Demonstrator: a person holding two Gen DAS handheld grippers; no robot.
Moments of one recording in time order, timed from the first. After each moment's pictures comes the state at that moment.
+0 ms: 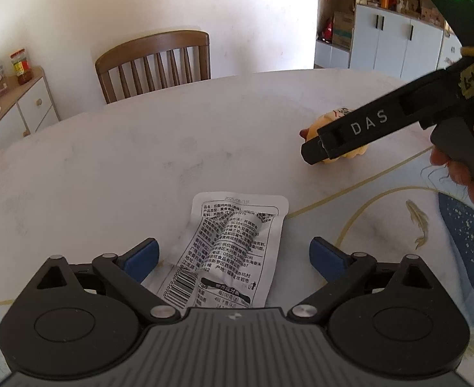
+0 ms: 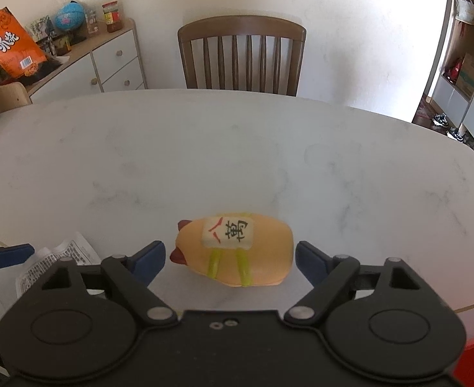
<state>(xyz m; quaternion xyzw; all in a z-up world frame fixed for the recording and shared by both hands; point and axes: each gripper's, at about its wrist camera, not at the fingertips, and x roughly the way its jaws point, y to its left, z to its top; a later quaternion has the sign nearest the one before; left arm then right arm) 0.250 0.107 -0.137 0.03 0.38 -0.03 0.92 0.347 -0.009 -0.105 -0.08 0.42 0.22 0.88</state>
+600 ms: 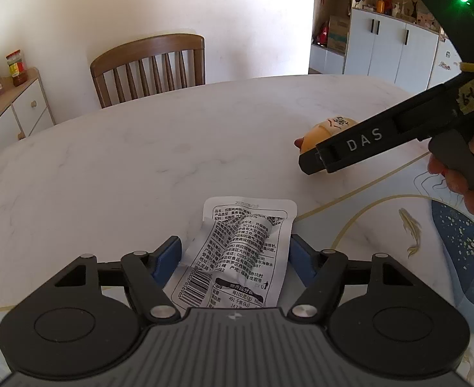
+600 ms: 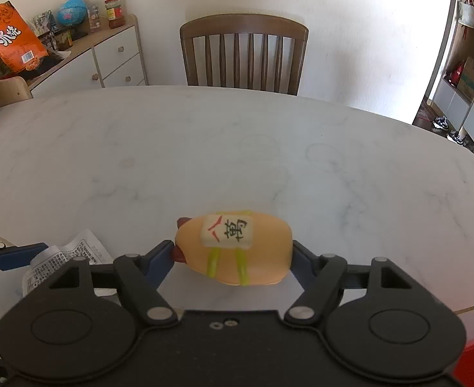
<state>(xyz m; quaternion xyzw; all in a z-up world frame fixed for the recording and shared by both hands) 0.255 0.107 -0.131 0.03 0.38 -0.04 0.93 0.346 -0.009 -0.104 -0.09 0.42 0.22 0.88</state>
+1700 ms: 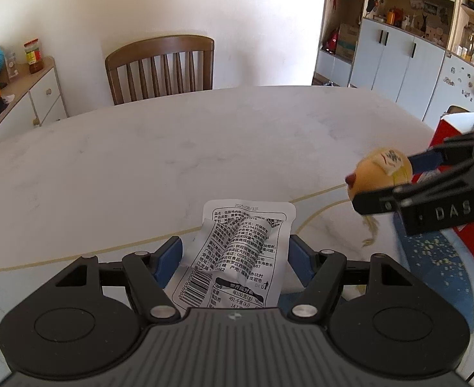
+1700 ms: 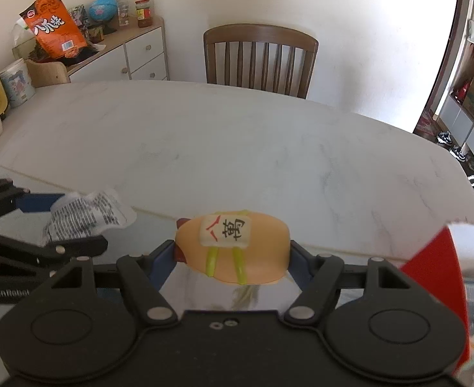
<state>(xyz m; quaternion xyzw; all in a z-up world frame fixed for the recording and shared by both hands) 0.219 0.106 -0.092 0.00 0.38 -0.03 0.92 0.260 -0.044 -0.067 -0.11 0.41 0.25 0.87</state>
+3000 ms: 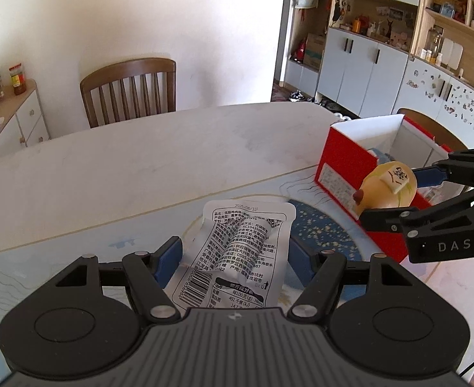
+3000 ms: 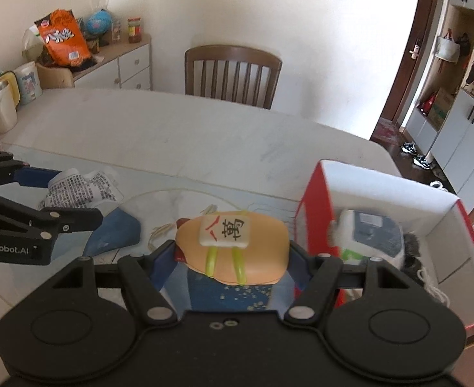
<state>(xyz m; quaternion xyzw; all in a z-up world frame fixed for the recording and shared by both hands) 0.131 0.029 -0.024 0.00 0.36 -0.08 0.93 0.148 -0.130 -0.004 -0.13 0.37 0.20 0.90</state>
